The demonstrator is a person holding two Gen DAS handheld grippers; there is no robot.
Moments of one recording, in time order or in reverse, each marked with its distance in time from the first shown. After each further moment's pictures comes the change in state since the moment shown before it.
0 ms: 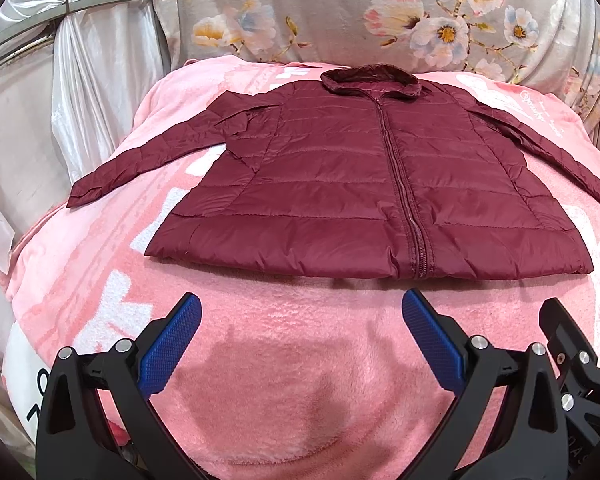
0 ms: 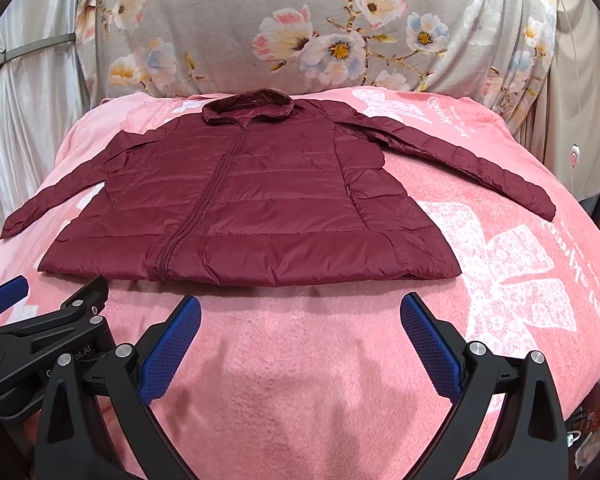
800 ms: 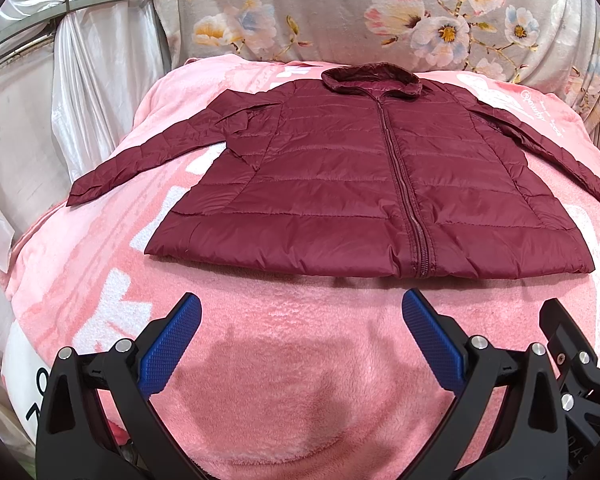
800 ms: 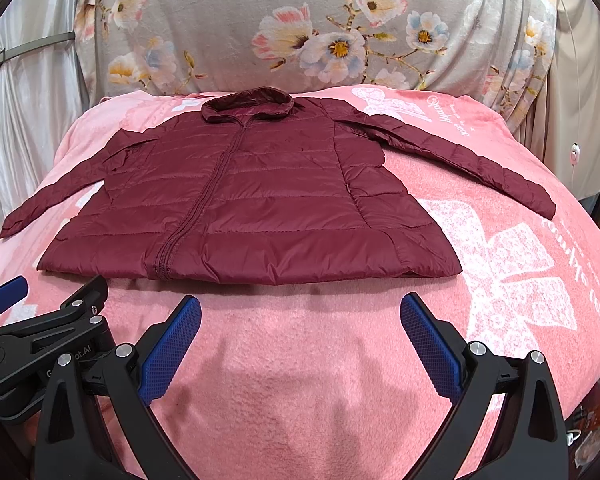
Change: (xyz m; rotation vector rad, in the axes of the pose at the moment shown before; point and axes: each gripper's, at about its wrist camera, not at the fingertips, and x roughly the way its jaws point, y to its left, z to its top) left arm 0.000 -0.002 0.001 0.001 0.002 0.000; right arm 0.001 0.001 0.000 -0.001 0.003 -0.001
